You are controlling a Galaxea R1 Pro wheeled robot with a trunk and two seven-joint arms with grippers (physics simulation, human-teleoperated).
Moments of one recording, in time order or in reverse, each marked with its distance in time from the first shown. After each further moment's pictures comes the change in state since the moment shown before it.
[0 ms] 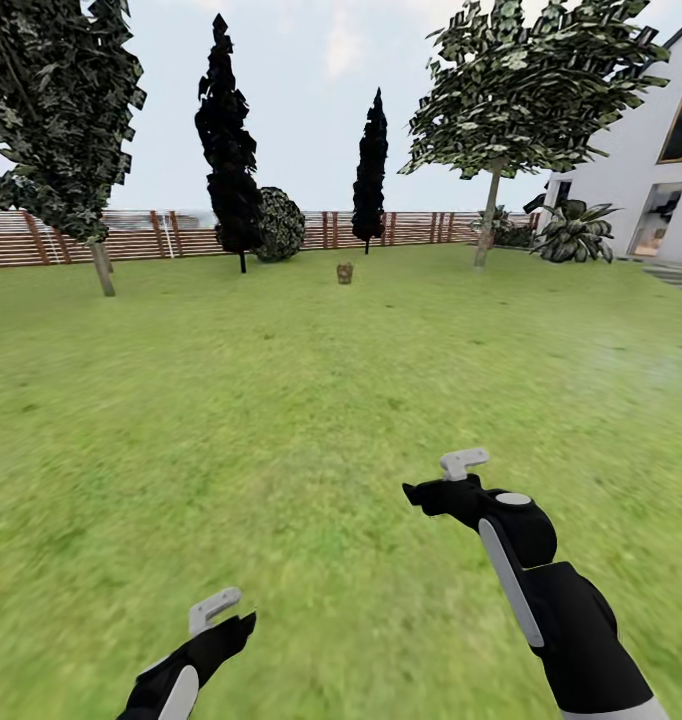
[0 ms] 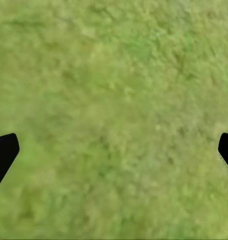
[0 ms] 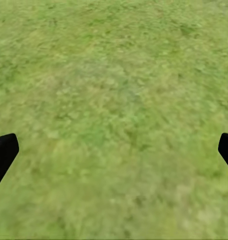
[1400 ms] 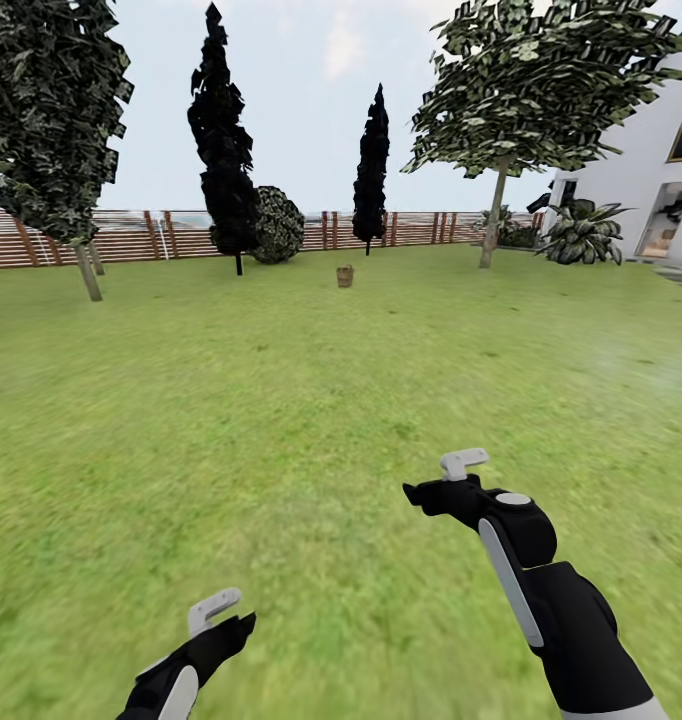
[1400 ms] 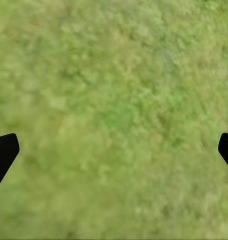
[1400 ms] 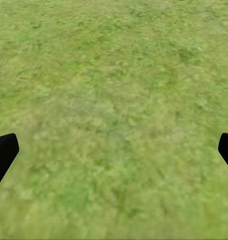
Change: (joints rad) left arm -0.001 0.001 0.000 0.002 0.000 0.000 0.000; right arm 0.000 0.001 -0.001 0.001 0.000 0.000 0.000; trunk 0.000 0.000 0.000
